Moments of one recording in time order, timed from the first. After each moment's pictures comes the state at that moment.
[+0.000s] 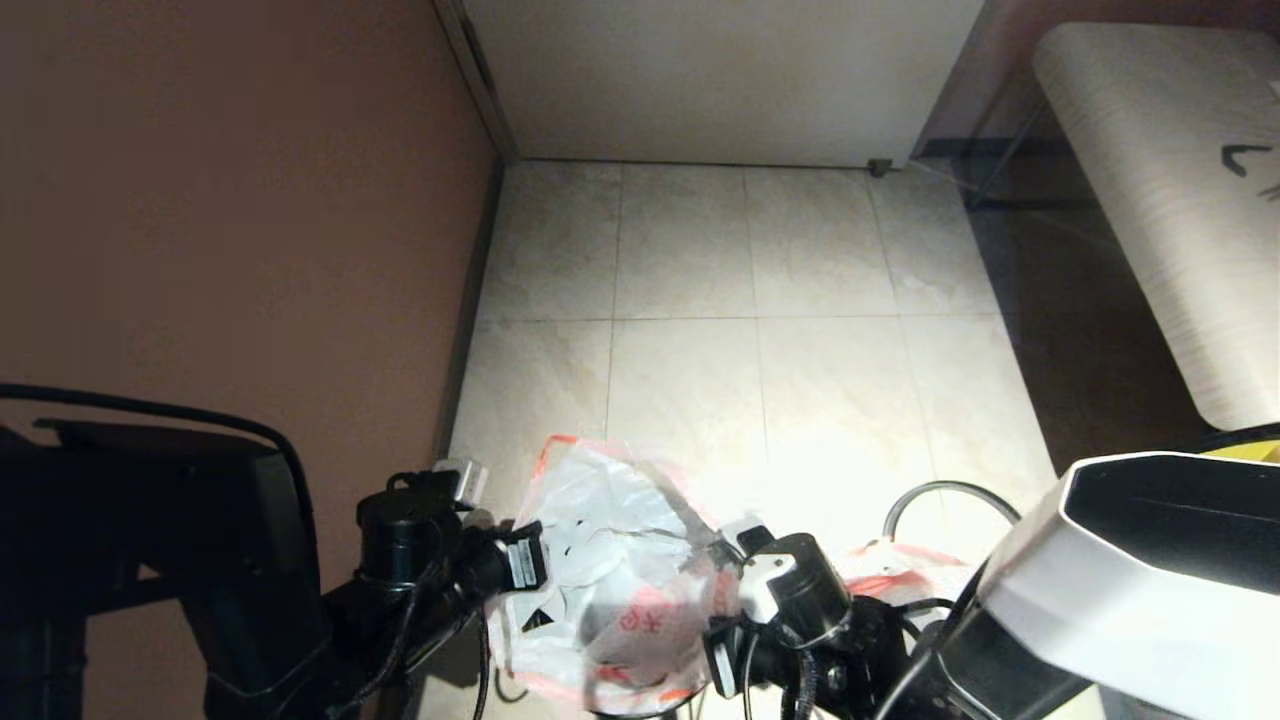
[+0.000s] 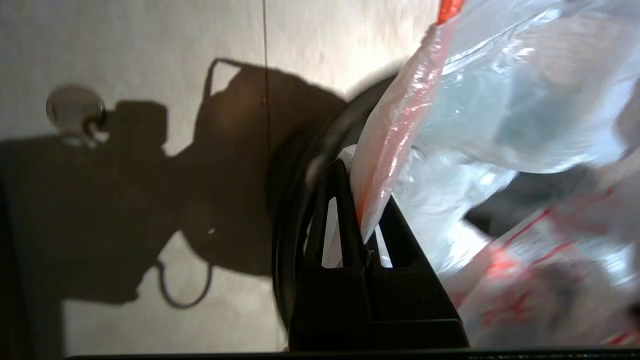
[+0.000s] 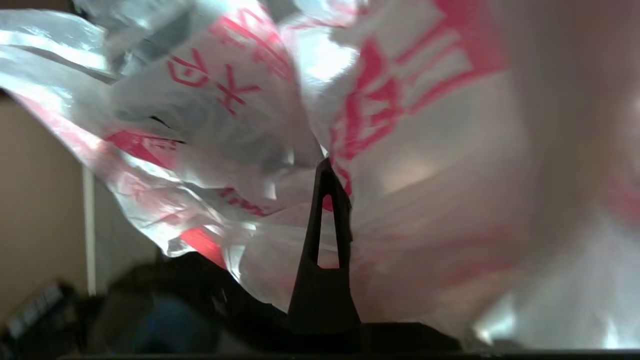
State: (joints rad) left arm -0.40 2.10 -0.33 -1.35 0.09 -0.27; right arm 0.82 2.19 -0.81 -0.70 -0.16 0.28
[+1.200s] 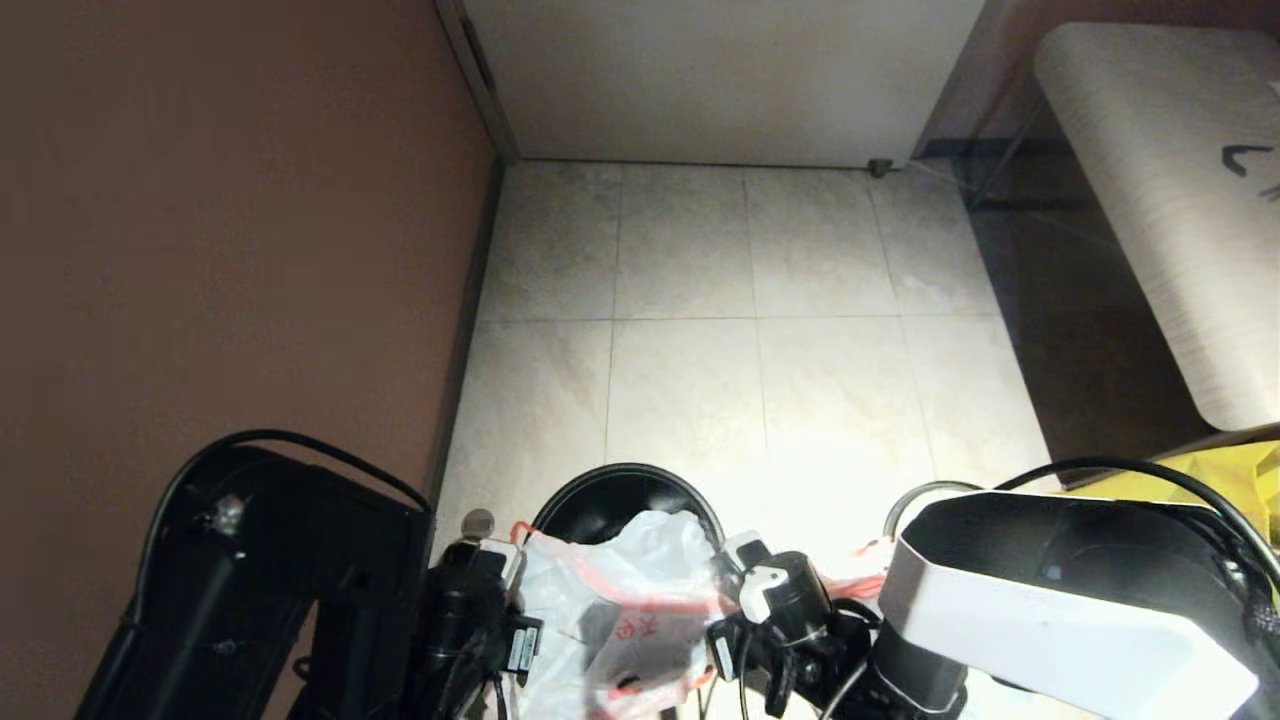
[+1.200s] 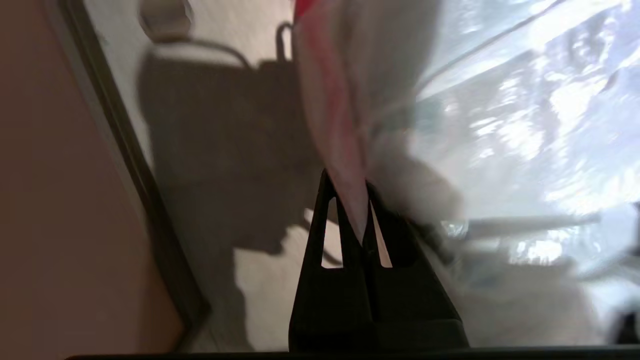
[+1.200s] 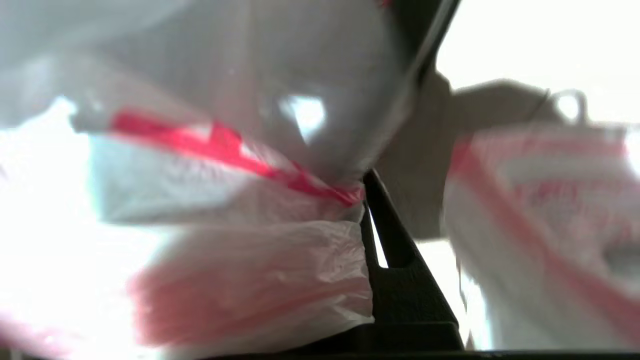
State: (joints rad) left arm -0.40 2.47 -0.32 -1.52 0.31 0.01; right arm 0.73 2.48 -0.92 -0.95 -0.16 0.18
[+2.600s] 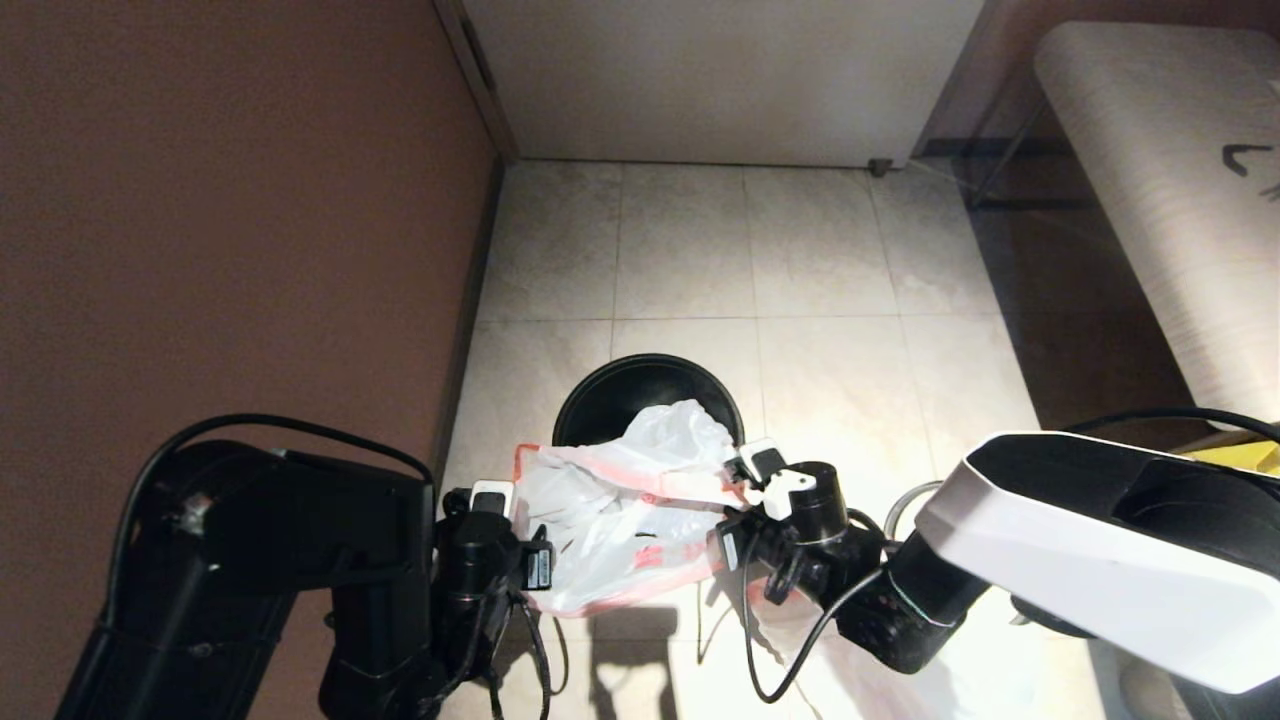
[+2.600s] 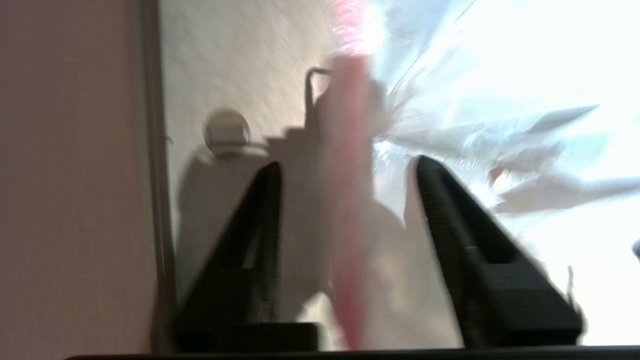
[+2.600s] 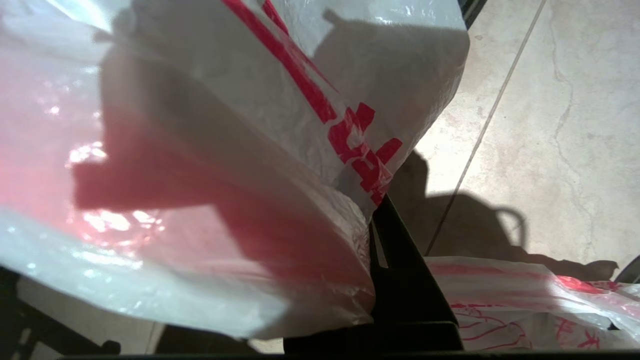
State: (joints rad) left arm -0.40 2.41 -0.49 -1.52 0.45 -0.06; right arm 0.62 2.41 -1.08 -0.96 -0.18 0.05
